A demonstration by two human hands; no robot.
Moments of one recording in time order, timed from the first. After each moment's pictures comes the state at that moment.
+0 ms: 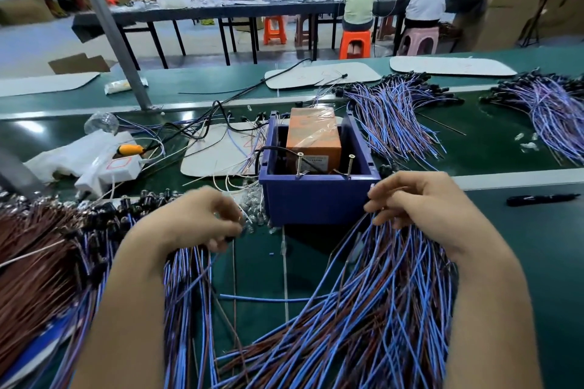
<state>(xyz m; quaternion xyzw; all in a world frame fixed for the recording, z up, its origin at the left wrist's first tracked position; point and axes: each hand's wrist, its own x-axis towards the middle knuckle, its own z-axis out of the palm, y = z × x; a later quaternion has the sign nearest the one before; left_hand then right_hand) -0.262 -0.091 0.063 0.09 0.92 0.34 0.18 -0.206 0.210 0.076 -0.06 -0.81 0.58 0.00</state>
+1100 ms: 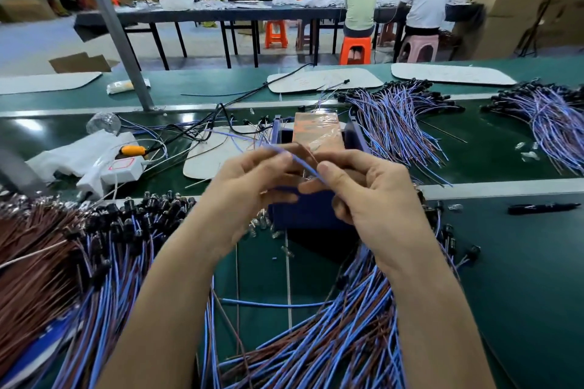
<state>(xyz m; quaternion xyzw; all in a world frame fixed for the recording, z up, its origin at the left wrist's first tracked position) -0.228 -0.027 0.105 0.14 0.65 0.74 0.10 -0.191 0.126 0.107 0.04 -0.68 0.73 0.08</state>
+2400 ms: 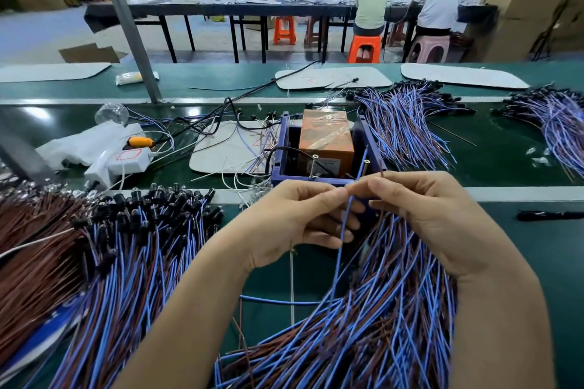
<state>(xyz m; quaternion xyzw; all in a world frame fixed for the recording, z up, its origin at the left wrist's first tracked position) -0.221 -0.004 0.089 0.18 0.62 0.71 0.28 -0.197 0.187 0.091 0.11 -0.74 0.66 0.01</state>
